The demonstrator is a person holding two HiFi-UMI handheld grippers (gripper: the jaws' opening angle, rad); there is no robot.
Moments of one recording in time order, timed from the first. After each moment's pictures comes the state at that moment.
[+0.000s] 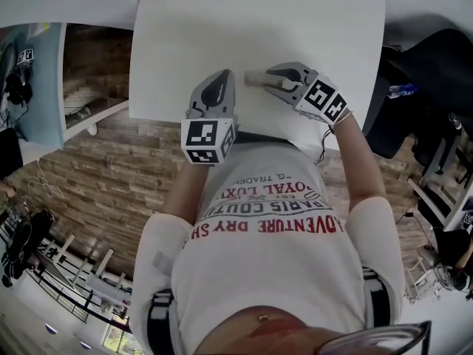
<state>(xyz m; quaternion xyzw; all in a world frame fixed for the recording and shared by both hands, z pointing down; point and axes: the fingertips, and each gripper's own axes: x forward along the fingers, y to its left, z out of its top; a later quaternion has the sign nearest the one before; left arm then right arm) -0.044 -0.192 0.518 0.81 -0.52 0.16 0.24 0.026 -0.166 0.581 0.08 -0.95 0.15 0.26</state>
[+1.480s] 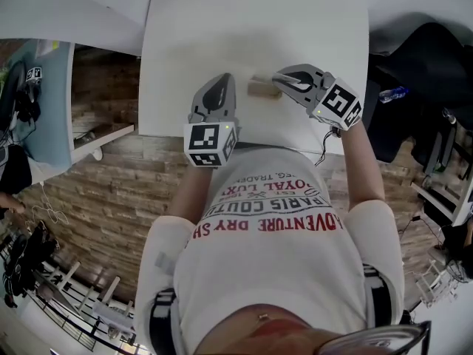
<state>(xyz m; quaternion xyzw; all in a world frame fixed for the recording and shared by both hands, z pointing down) -0.052 -0.202 0.467 0.84 -0.50 0.11 0.18 0.035 -0.186 0.483 0.13 -0.97 0.07 0.19</state>
